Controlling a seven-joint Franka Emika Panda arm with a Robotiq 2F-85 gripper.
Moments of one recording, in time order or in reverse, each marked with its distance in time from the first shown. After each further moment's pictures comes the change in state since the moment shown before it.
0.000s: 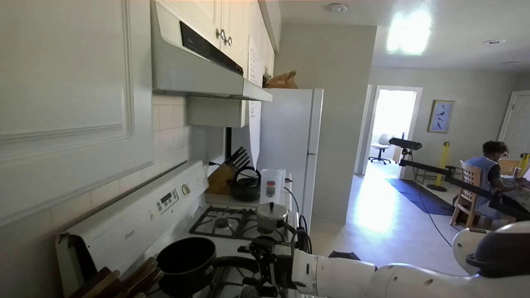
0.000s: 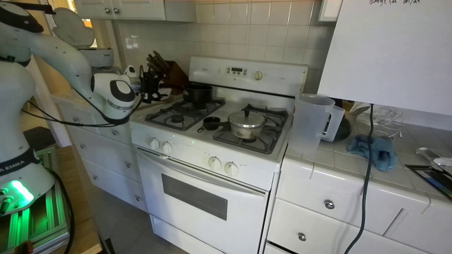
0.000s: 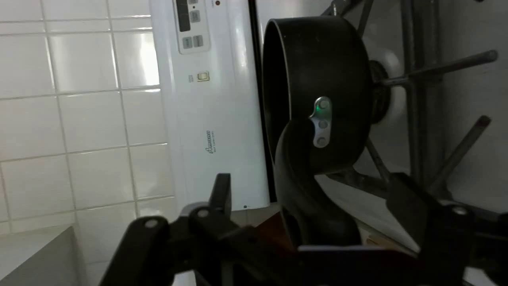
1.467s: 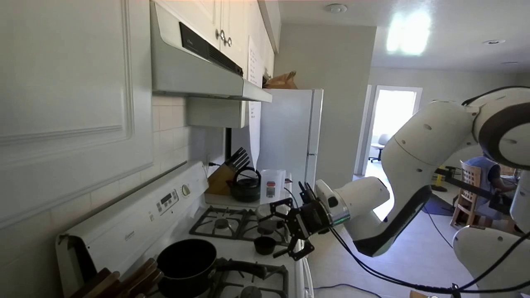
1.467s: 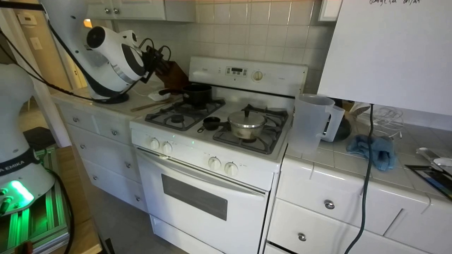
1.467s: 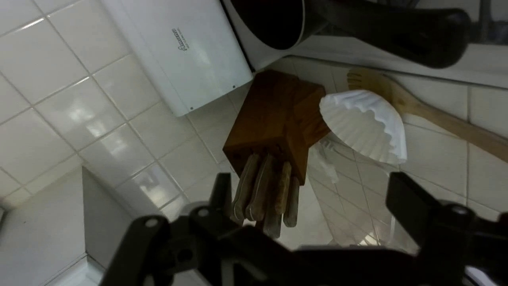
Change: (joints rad) arm -0.272 -0.892 -0.177 -0.050 -1.164 -0.015 0.059
